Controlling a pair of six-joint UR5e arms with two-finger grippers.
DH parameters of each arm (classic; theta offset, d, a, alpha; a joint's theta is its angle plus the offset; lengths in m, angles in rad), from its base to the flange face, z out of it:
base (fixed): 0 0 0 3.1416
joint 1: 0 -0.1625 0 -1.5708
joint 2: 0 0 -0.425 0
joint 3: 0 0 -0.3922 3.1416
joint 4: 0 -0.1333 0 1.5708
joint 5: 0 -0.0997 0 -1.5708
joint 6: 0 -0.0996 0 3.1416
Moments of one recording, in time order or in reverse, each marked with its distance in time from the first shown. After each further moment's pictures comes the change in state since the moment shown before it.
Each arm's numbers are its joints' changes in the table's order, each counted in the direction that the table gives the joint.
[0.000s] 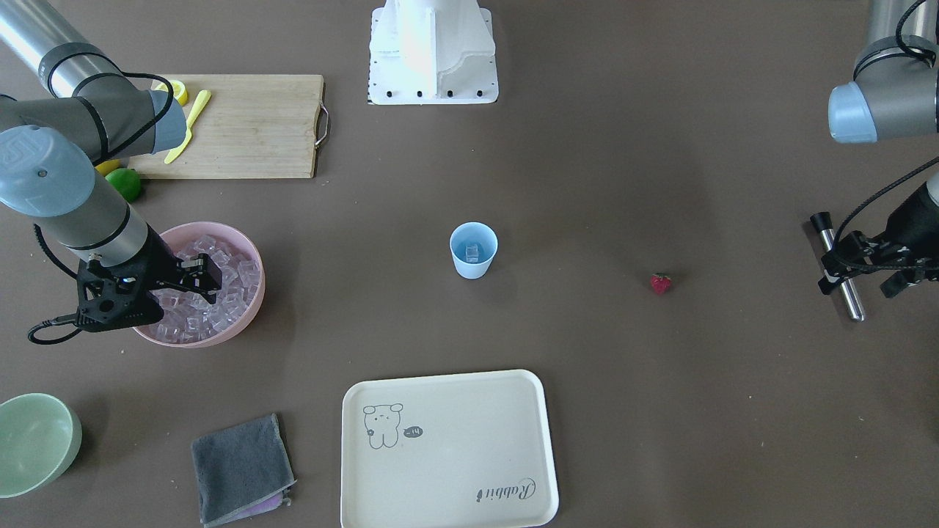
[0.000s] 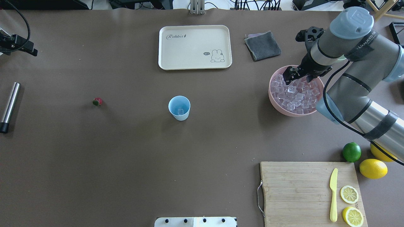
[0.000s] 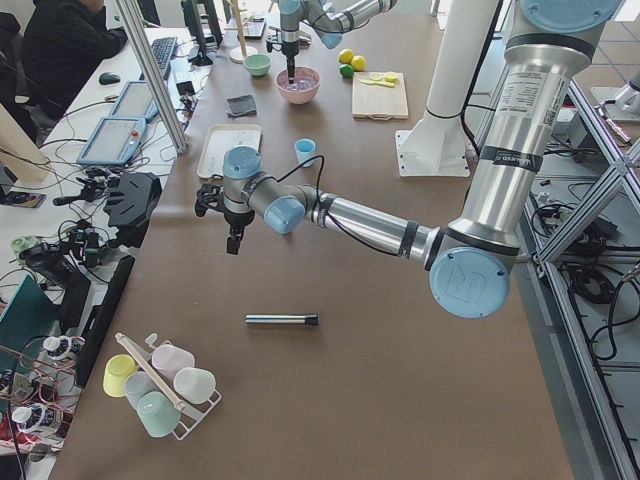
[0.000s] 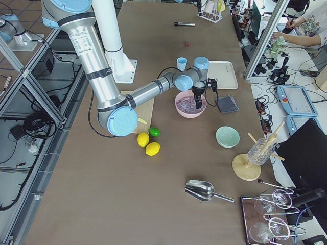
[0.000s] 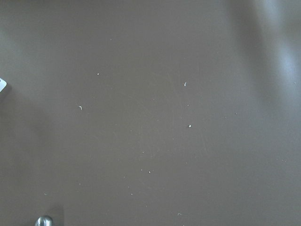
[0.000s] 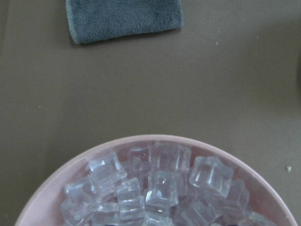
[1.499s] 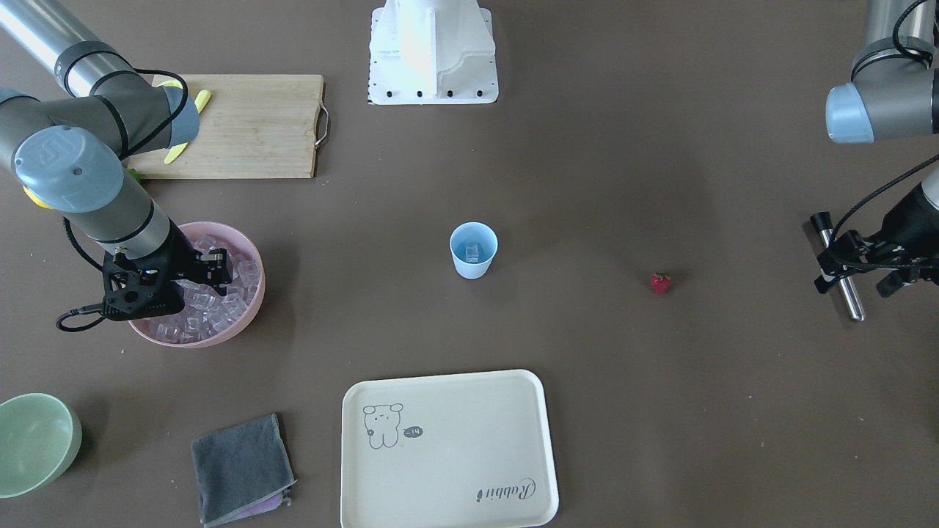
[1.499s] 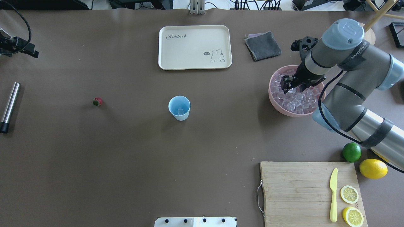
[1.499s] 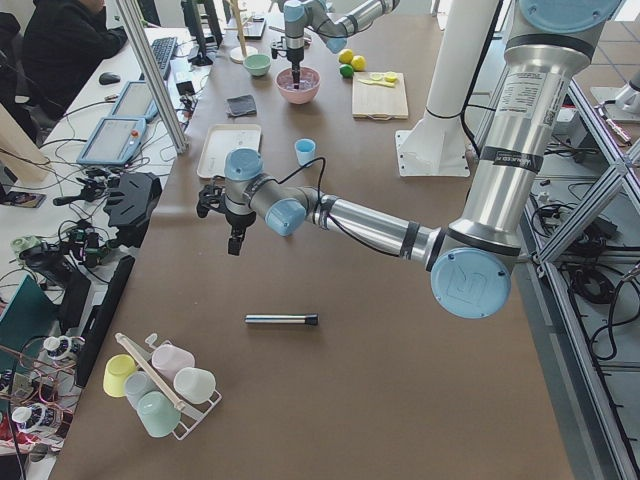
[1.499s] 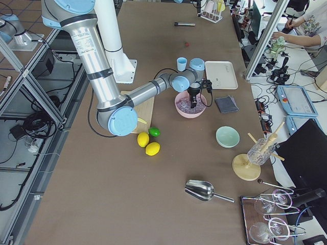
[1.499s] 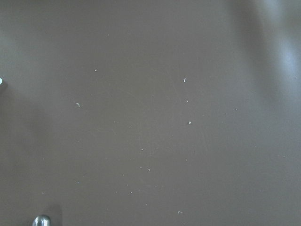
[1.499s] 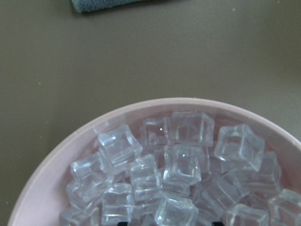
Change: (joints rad) left arm -0.008 0.008 0.000 0.018 0.000 0.001; right arm 0.039 -0.016 0.005 -0.006 0.006 -0.037
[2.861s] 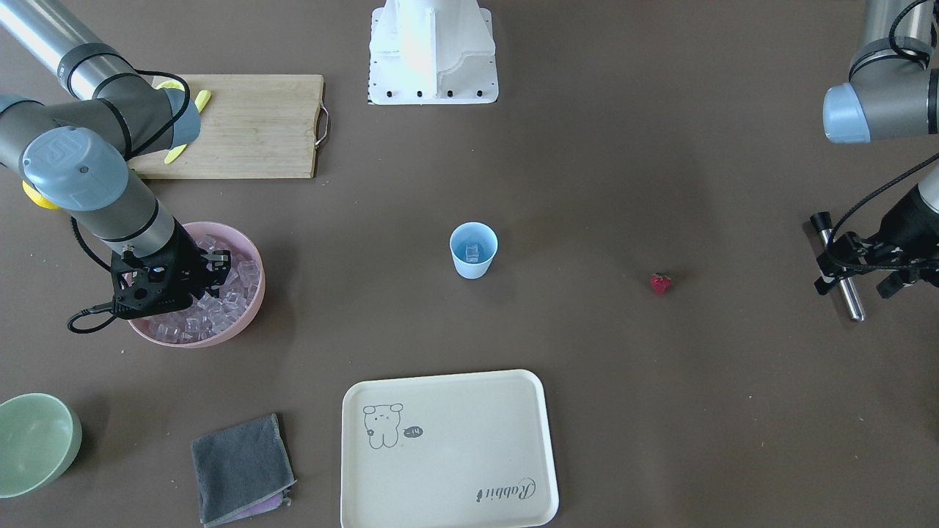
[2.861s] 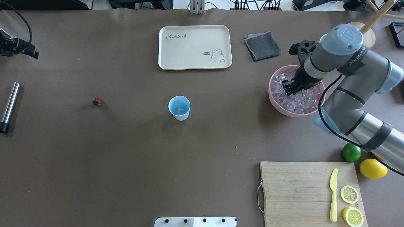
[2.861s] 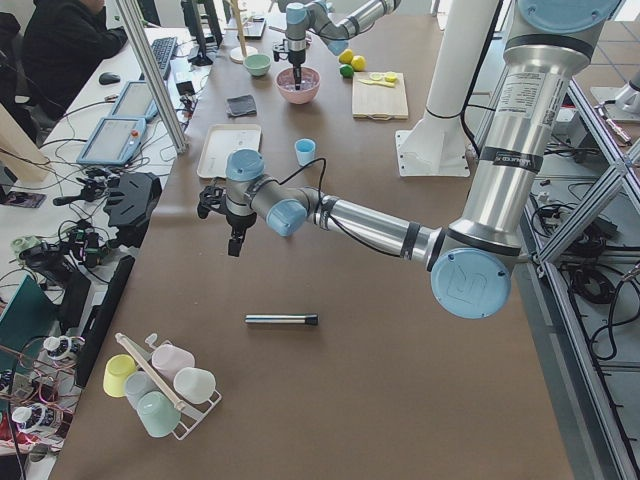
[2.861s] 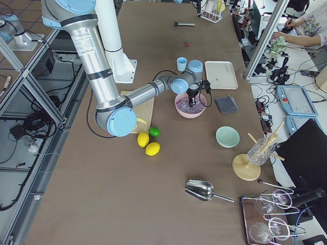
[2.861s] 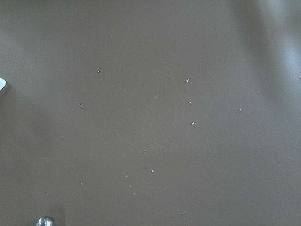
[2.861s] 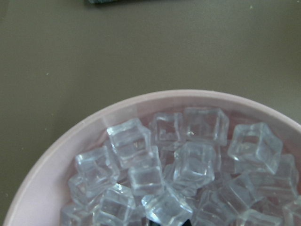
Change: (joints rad) left arm -0.006 0.003 0.000 0.001 -0.022 0.000; right arm 0.012 -0.015 -0.008 -0.058 0.006 0.024
